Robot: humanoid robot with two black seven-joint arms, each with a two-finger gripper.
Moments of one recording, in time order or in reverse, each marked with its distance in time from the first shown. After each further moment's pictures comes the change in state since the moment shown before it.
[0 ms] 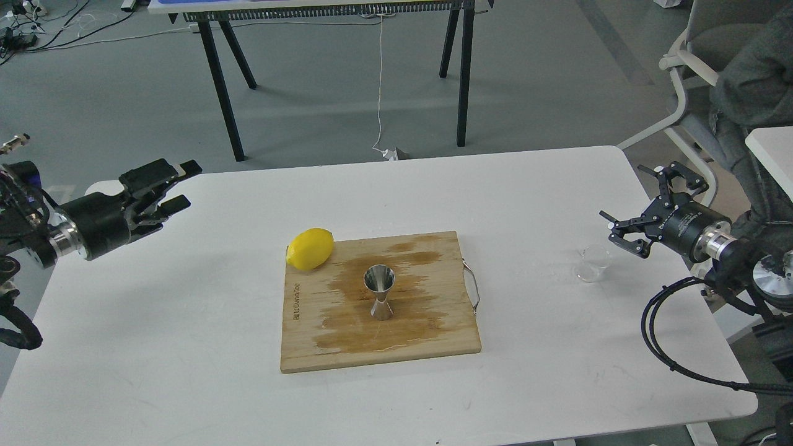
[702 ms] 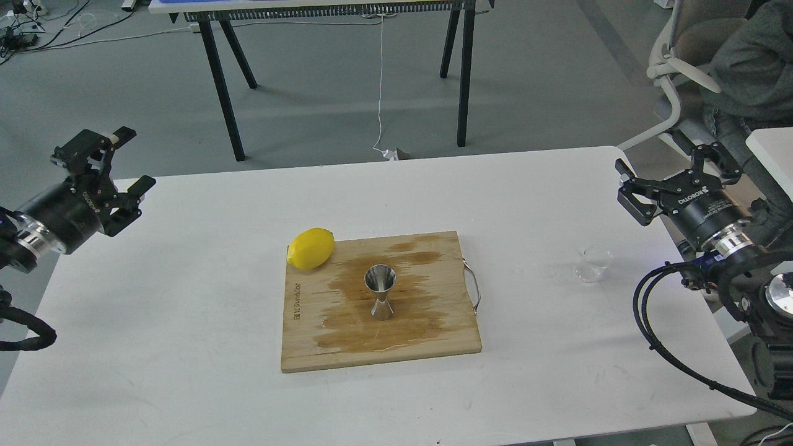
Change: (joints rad) left arm 0.057 -0.045 -0.022 0.096 -0.391 -0.002 0.000; right arm -0.233 0.036 0.241 0.326 0.382 -0.086 -0.008
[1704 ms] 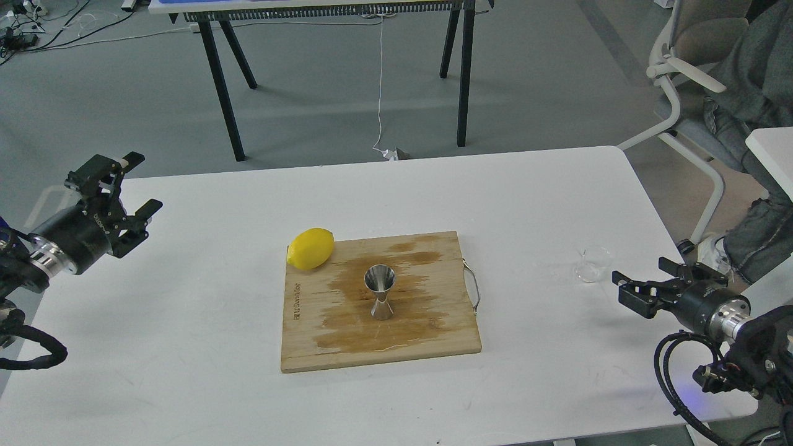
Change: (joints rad) left arm 0.039 -0.038 0.001 0.049 0.001 0.000 0.000; right arm -0.226 -0.008 0.005 0.134 0.119 -0.563 -0.037
